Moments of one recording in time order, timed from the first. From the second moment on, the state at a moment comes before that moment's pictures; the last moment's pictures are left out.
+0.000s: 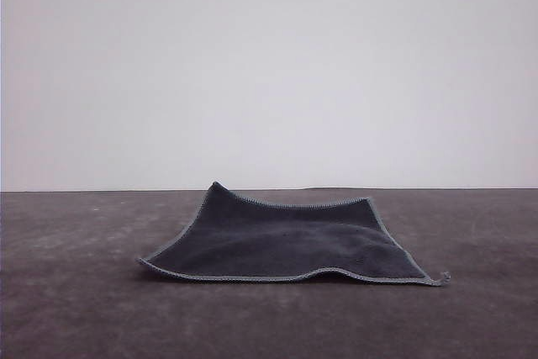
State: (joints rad) left_arx -0.16 0.67 0.70 -0.68 0.21 -0.21; right_arx 0.05 0.64 0.60 -0.60 -0.23 0.09
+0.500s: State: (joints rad) left_arx -0.31 0.71 0.70 -0.62 0.21 -0.05; right_arx 0.15 0.67 0.60 -0.53 -0.27 0.05
